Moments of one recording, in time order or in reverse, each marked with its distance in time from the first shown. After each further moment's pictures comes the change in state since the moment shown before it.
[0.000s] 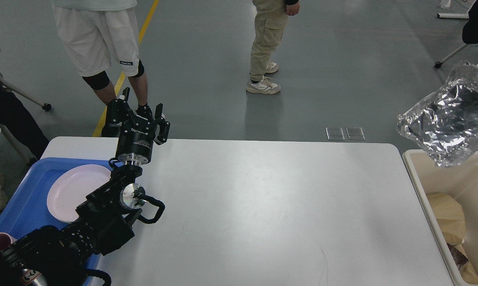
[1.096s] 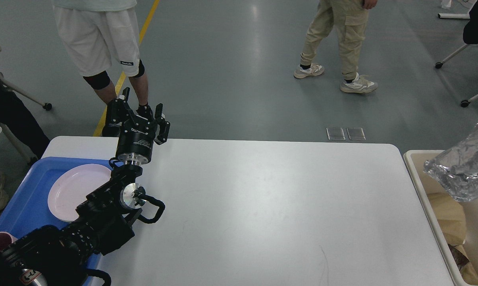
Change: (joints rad) left arm 0.000 0.000 0.000 0.000 0.000 0.000 0.000; right arm -0.852 0.019 0.267 -0.226 0.218 -0.960 0.011
